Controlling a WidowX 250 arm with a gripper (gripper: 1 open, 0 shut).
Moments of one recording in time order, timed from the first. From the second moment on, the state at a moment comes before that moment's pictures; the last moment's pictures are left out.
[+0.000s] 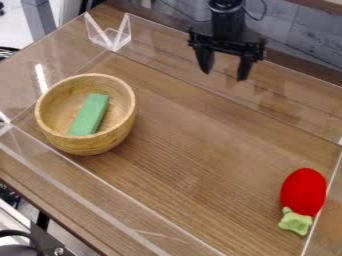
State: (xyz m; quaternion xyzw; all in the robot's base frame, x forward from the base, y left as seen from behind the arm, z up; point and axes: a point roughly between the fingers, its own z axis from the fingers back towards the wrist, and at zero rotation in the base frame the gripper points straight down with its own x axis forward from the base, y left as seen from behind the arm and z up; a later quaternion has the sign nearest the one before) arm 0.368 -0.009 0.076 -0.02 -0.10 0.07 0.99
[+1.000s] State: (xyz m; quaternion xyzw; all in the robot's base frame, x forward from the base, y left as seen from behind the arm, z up) arm 0.364 0.010 0.097 -0.03 -0.10 0.06 0.99
